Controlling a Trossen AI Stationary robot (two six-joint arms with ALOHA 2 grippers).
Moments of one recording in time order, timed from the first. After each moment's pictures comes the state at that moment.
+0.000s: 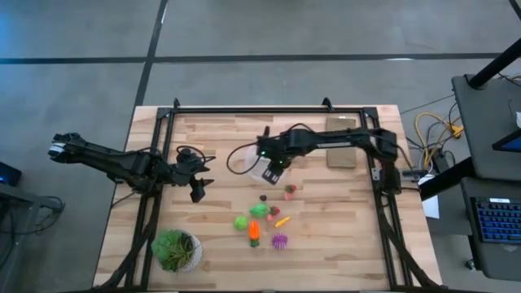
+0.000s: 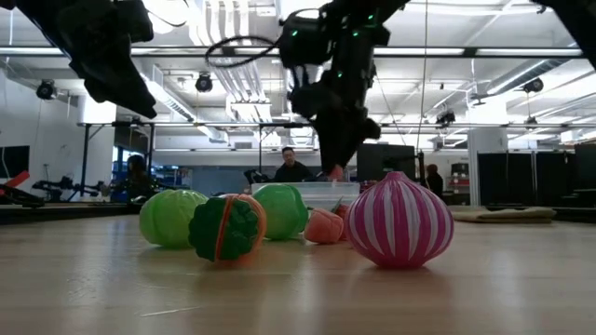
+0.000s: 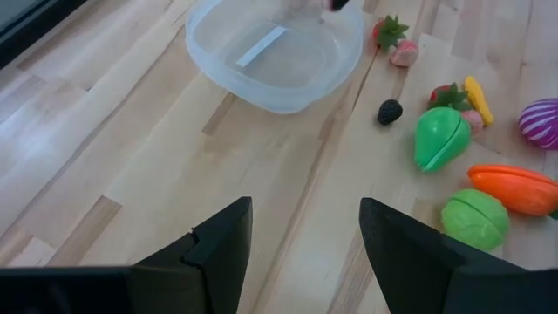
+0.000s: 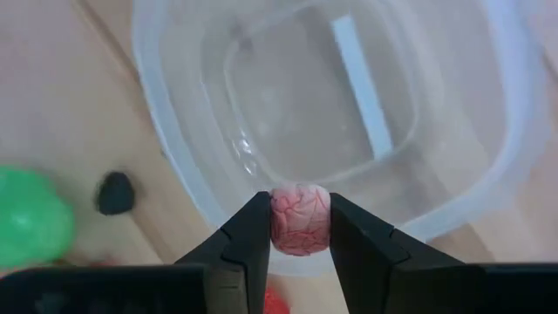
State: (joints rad) left arm -0.22 0.82 0.65 -0.63 -0.40 -0.54; right arm -0.13 2.01 1.62 -0.96 0.03 0.41
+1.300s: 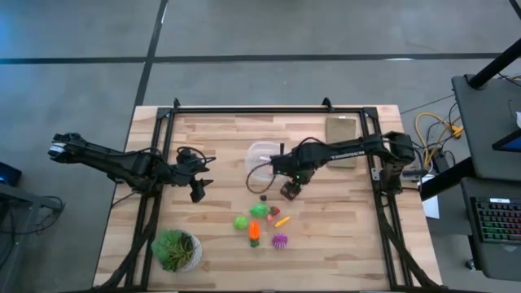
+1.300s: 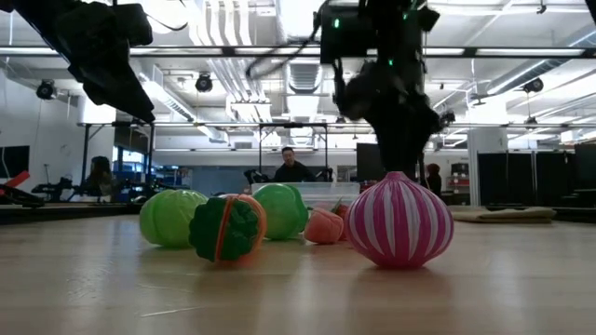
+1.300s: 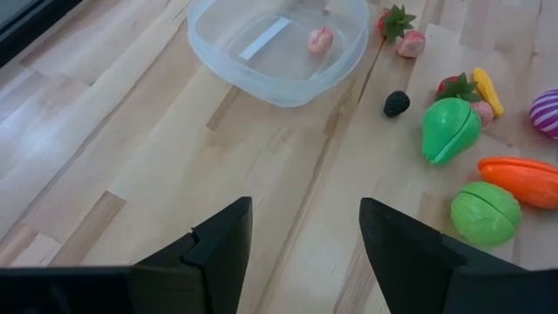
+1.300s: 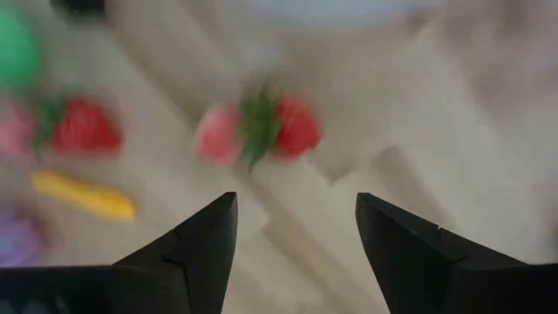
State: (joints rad) left arm -0.22 0.82 0.63 -0.63 -0.40 -0.54; right arm -0.01 1.82 1.37 -1.02 -0.06 0.63
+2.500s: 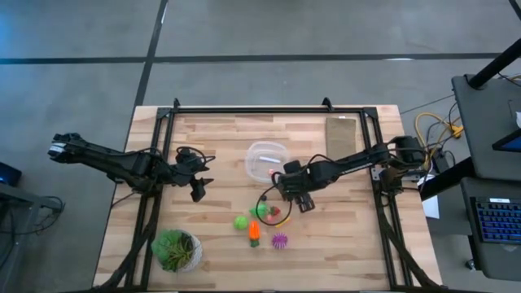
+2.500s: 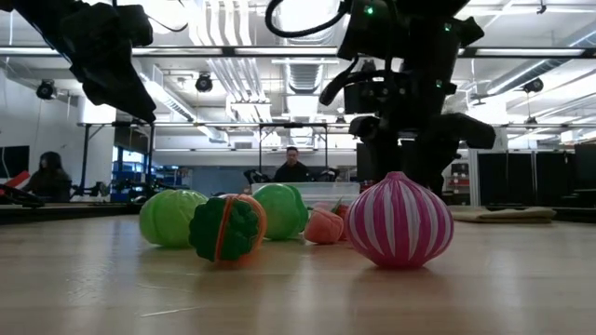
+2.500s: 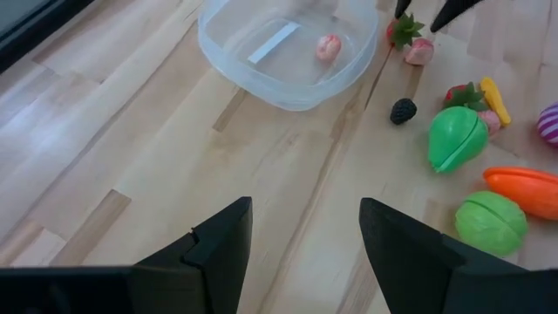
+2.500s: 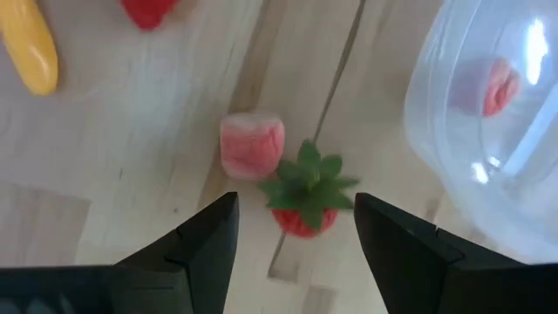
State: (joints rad) left arm -0.22 0.82 0.63 -0.63 -0.43 -0.57; right arm 0.11 1.78 1.11 -0.62 0.15 -0.27
